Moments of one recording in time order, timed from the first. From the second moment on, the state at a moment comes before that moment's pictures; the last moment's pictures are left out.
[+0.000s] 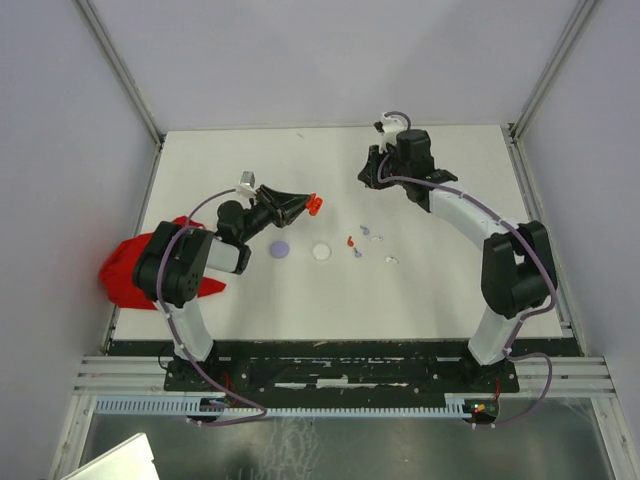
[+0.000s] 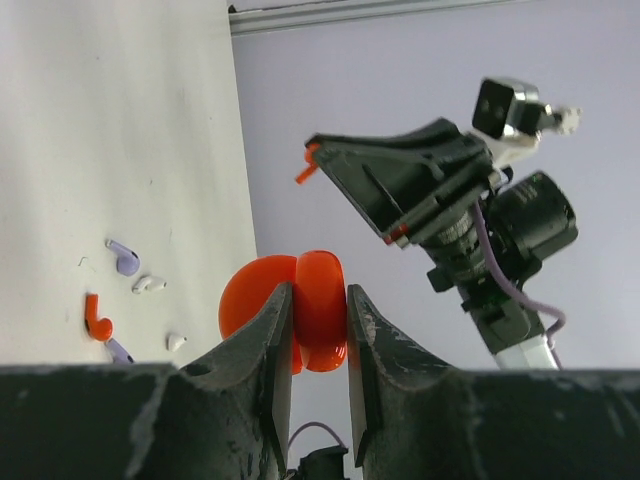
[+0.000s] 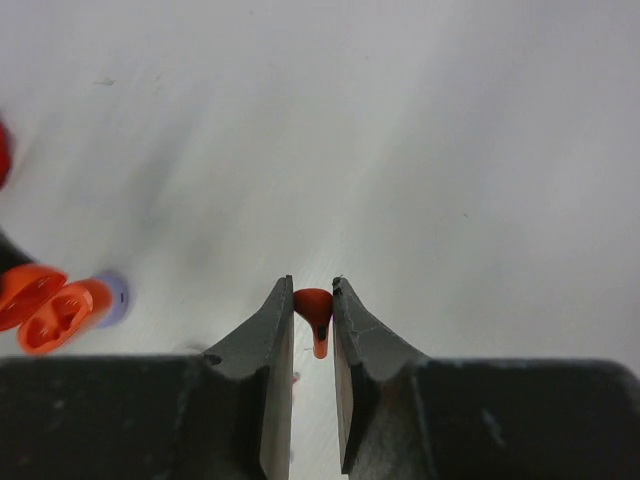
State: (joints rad) left arm -0.25 1.83 0.64 1.27 0.59 -1.48; right arm 0.37 1.82 1.42 -0.13 -0.21 0.16
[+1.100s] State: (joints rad) left arm -0.31 1.96 0.80 1.28 0.67 -1.74; right arm 0.49 1.65 0.93 0.78 -0.60 0.10
